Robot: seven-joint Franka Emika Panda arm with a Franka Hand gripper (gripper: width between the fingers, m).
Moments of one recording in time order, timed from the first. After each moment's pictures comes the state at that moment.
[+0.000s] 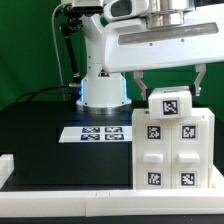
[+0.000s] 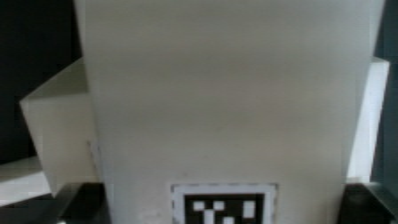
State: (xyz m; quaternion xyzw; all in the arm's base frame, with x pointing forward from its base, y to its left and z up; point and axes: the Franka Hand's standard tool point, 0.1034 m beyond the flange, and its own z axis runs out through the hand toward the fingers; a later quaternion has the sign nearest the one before) arm 0.600 0.075 0.158 -0.98 0.16 -0.08 0.06
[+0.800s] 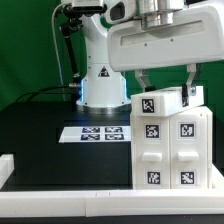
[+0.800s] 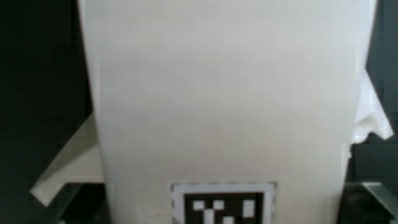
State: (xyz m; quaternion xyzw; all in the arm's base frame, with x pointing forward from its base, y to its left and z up) arm 0.597 0.073 0.159 -0.92 0.39 -0.06 0.07
